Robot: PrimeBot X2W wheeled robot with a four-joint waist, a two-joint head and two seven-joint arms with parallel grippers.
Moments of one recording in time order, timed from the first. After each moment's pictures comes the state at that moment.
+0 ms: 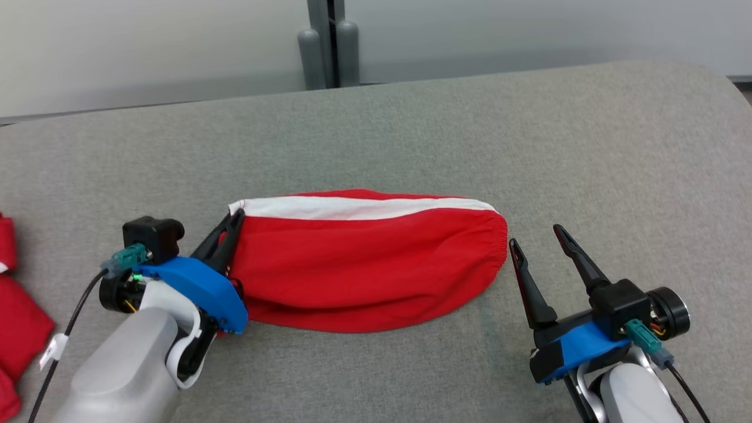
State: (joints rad) left arm -0.63 0.39 -0.79 0.72 -0.92 -0.13 -0.21; right arm -0.24 -0.05 0.11 0.30 -0.04 0.13 -0.26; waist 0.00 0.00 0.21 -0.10
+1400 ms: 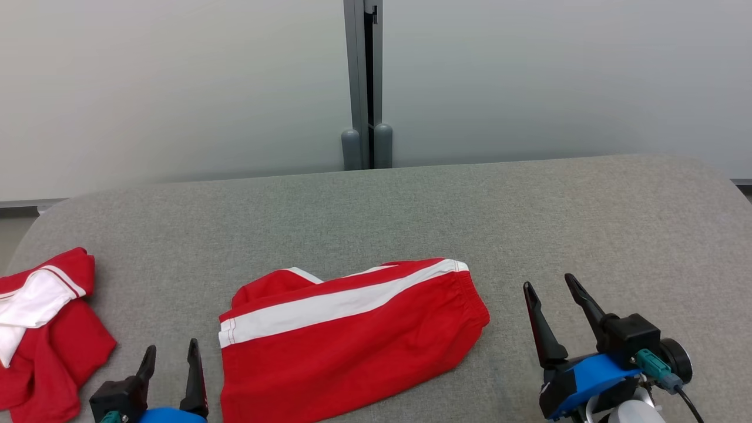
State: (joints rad) left arm -0.05 0.21 -0.13 0.50 -0.38 0.00 -0.26; right arm -0.16 -0.05 0.08 0.38 0.06 0.13 -0.26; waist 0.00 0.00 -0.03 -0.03
